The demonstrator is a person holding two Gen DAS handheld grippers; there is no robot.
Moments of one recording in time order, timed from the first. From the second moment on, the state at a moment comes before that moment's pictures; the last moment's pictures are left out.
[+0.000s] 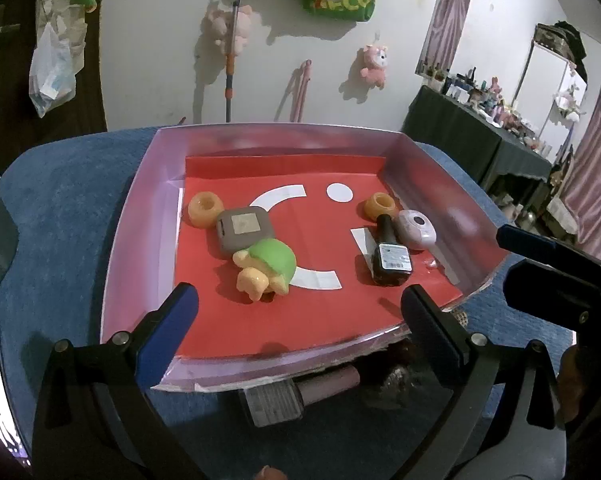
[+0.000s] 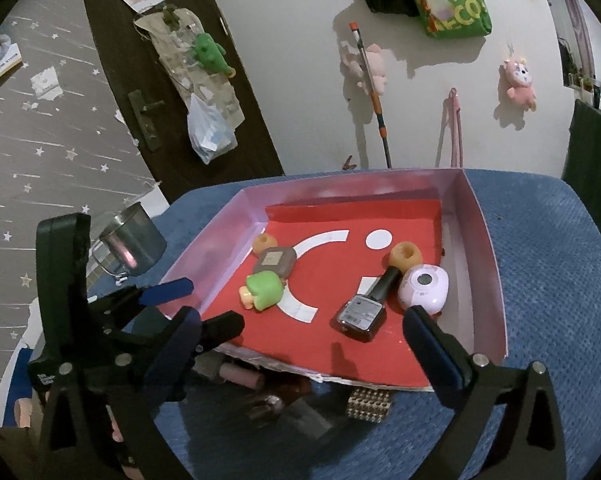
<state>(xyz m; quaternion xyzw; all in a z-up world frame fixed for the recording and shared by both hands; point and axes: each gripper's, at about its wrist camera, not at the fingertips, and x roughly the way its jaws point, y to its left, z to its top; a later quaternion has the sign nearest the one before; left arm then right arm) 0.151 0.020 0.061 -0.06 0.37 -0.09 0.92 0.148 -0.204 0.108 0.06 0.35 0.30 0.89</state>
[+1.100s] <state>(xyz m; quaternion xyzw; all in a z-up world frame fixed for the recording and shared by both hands) 0.077 0.004 0.064 -0.02 0.35 -0.08 0.93 0.072 -0.213 0.115 0.06 0.31 0.31 0.90</state>
